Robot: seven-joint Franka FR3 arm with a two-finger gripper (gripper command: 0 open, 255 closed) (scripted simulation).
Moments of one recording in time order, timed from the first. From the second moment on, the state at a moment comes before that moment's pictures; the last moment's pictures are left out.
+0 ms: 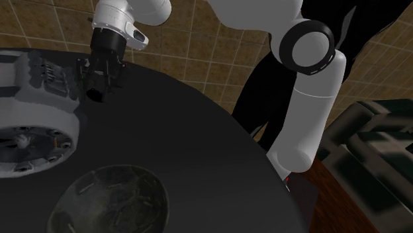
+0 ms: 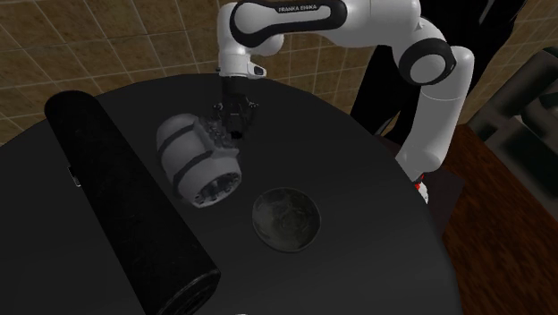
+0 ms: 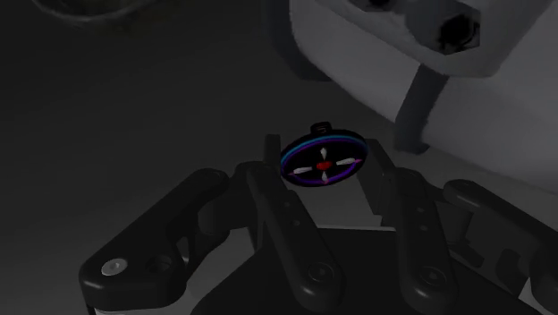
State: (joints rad) arm 0.16 0.28 0.38 -1.52 0.66 1.61 1.55
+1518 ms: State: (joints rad) arm 0.21 -0.02 0.44 -1.71 0.78 1.65 1.67
